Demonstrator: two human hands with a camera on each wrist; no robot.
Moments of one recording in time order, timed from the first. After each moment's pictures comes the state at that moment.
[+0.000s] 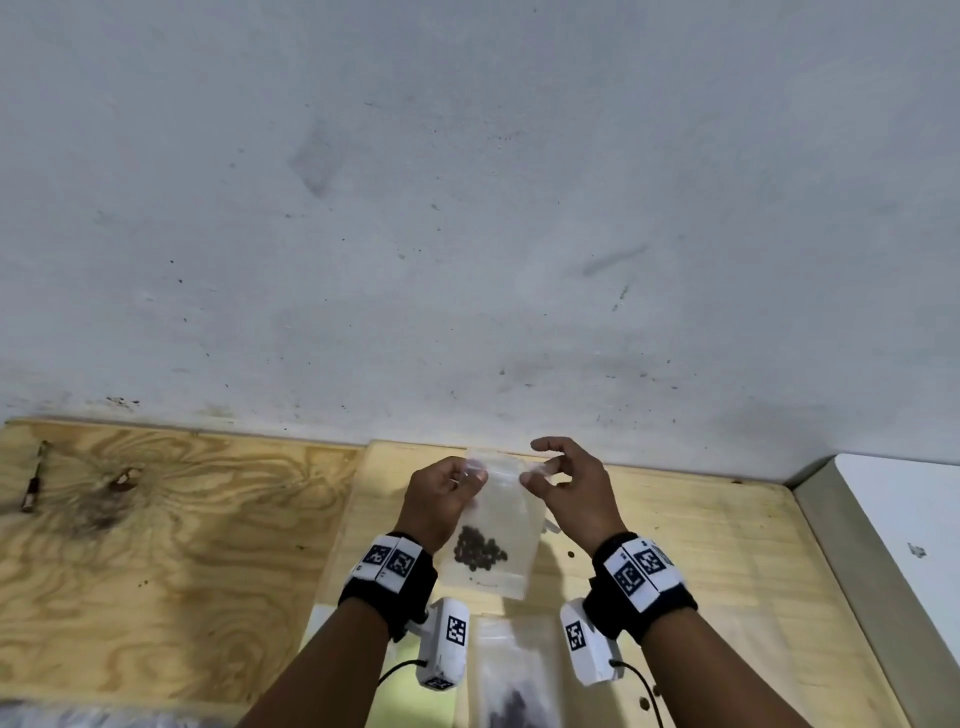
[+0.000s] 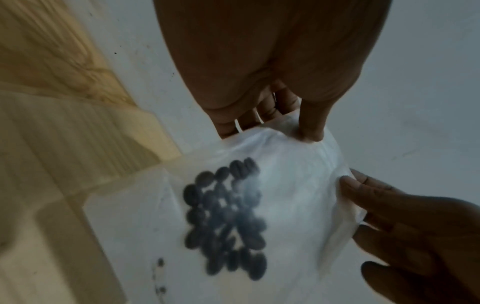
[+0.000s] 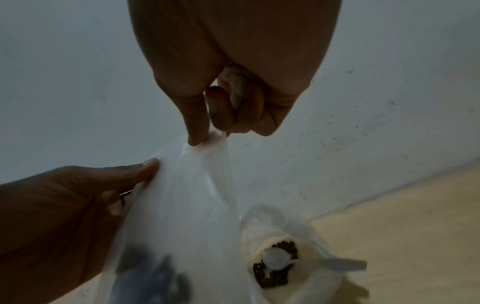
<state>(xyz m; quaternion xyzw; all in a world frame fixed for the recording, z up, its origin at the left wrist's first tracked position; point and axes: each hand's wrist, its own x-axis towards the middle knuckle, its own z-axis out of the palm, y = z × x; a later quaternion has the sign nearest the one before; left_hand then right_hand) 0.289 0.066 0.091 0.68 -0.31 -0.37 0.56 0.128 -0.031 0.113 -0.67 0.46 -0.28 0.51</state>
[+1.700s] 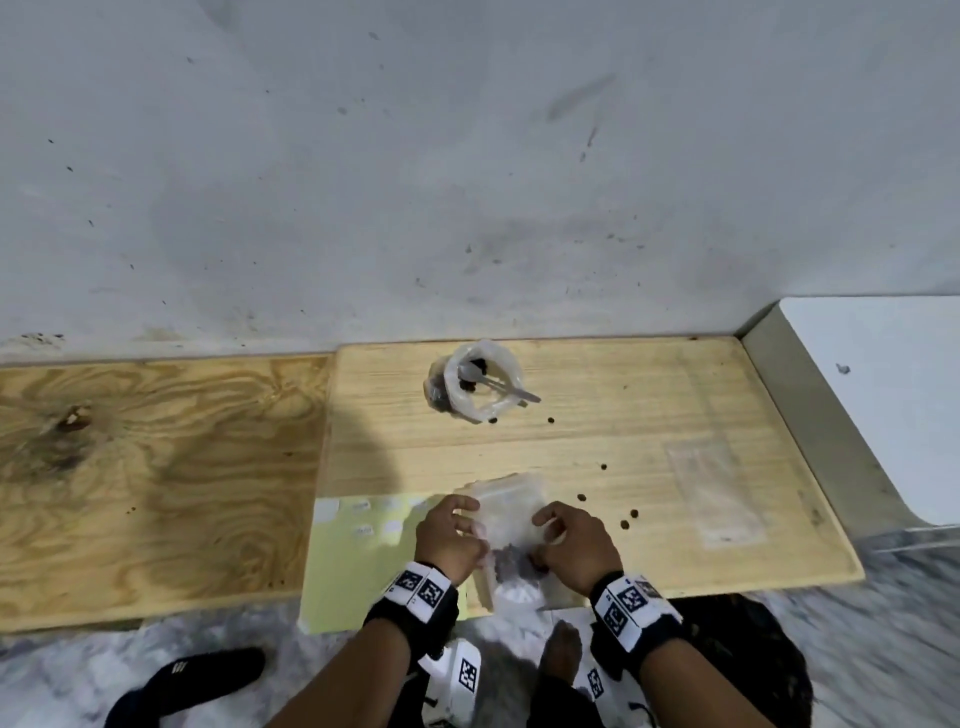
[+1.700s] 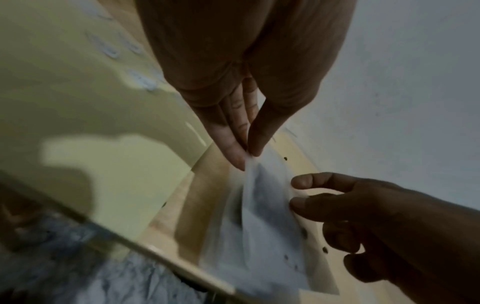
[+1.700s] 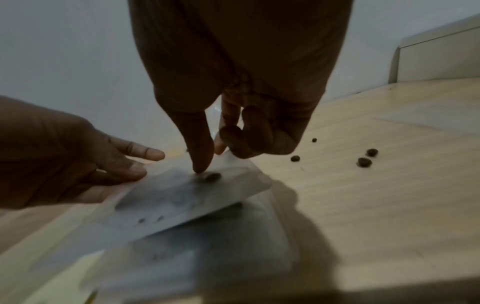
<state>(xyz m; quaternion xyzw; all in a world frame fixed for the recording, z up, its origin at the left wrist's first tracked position) 0.215 0.188 0.002 0.75 -0.22 -0.52 0.36 0.041 0.121 0.012 -0.66 0.61 0.03 0.44</state>
